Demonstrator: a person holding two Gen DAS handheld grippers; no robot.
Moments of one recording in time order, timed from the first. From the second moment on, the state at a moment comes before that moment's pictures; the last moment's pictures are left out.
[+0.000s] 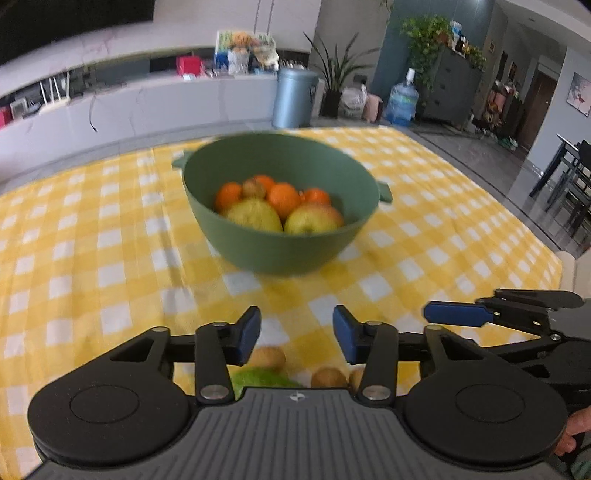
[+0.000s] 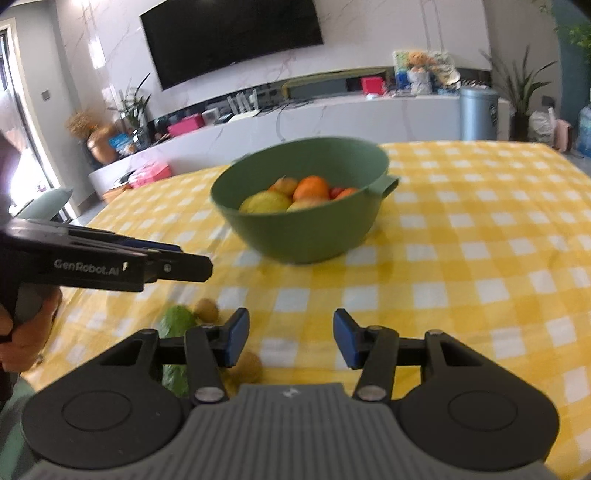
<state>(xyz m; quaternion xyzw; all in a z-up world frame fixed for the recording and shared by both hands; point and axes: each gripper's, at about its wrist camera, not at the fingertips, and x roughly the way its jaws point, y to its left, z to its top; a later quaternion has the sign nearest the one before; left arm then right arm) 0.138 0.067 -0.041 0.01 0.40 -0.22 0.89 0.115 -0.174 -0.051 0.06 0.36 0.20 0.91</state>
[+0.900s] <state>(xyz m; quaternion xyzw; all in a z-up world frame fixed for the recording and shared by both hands) 0.137 0.058 -0.055 0.04 0.46 -0.26 0.85 0.132 -0.161 -0.078 0.11 0.45 0.26 0.85</state>
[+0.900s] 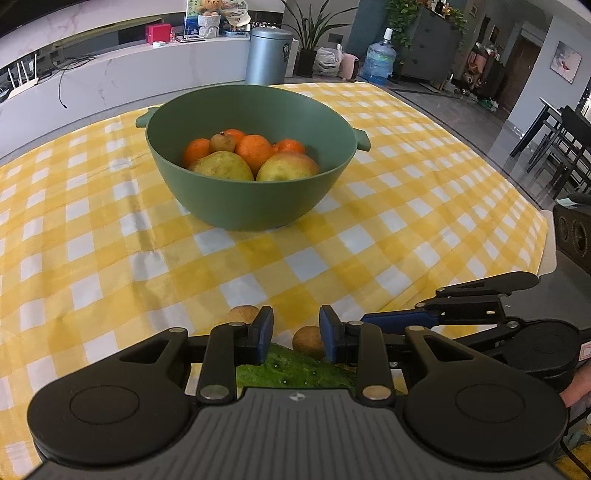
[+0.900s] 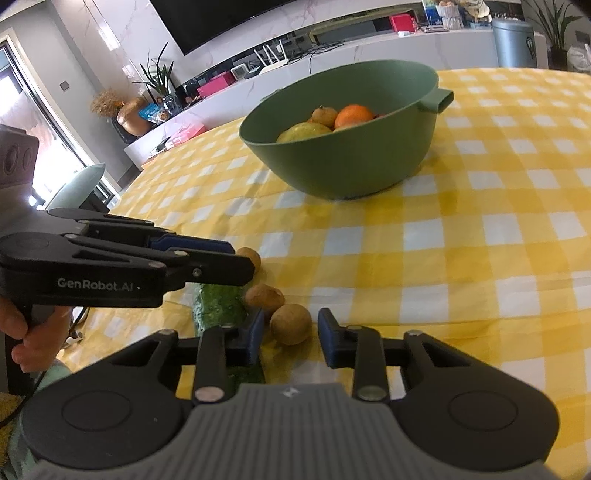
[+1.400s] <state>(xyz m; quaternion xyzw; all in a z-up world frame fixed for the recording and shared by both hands) 0.130 0.043 -0.059 0.08 0.46 -0.27 0.84 0.131 -0.181 -0.074 0.13 0.45 0.20 0.86</state>
